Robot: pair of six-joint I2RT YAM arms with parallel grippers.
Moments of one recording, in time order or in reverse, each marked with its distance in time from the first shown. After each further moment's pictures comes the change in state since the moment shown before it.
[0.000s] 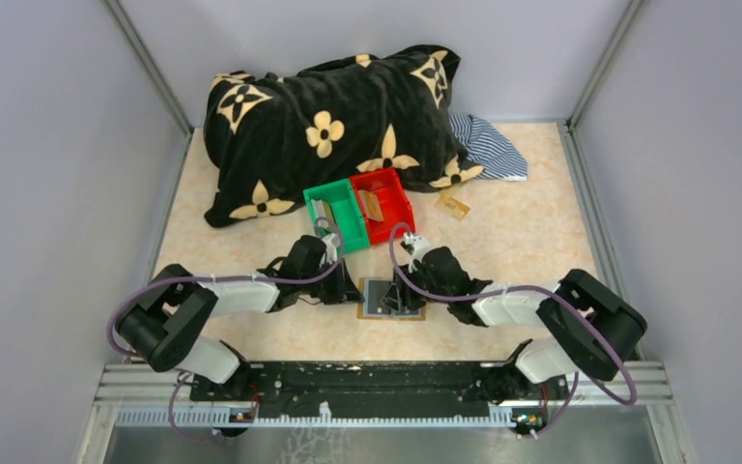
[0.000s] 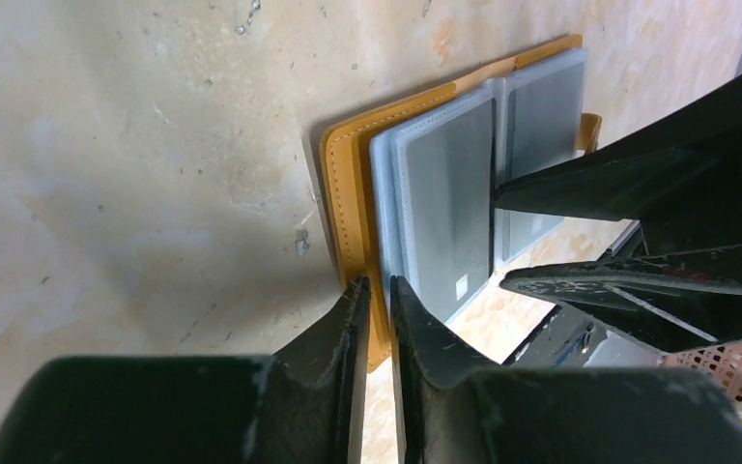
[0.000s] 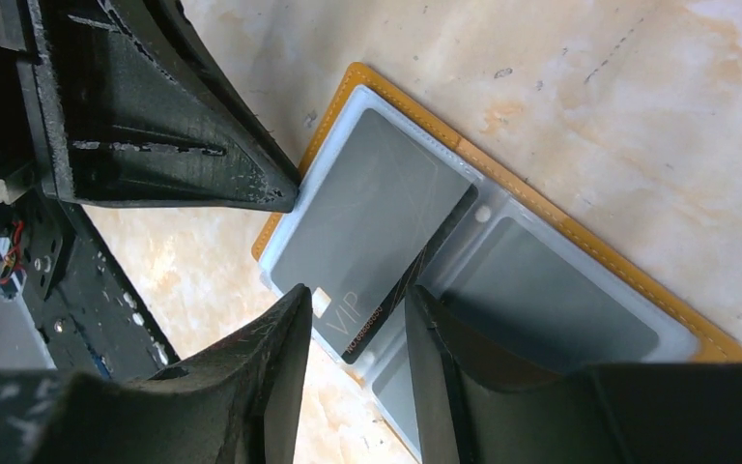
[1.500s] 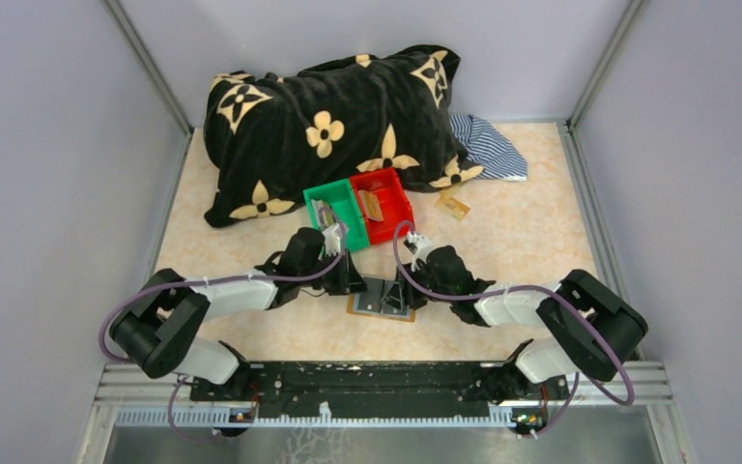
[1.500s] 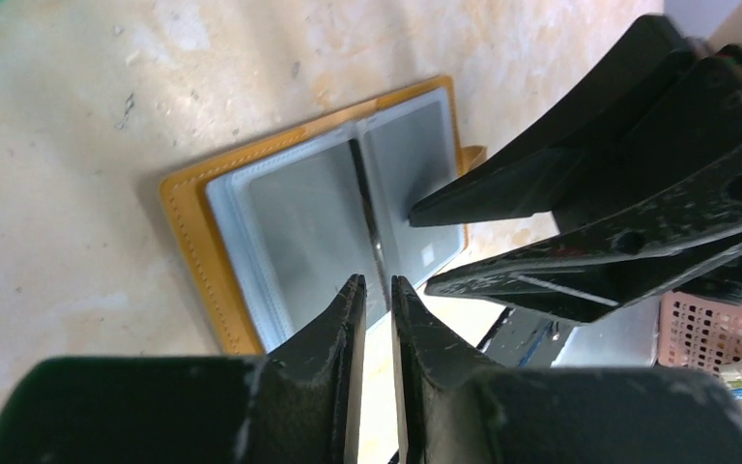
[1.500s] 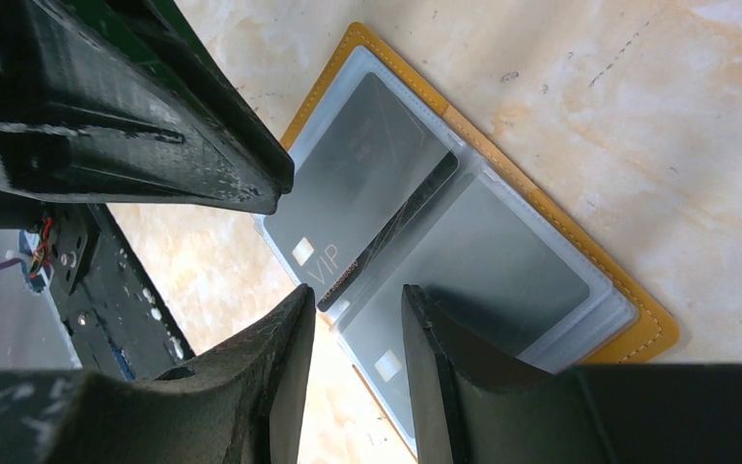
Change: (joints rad) left arm 0.001 -0.037 0.055 0.047 0.087 0.053; right arm -0.032 0.013 -0.020 0.056 -0.066 0.014
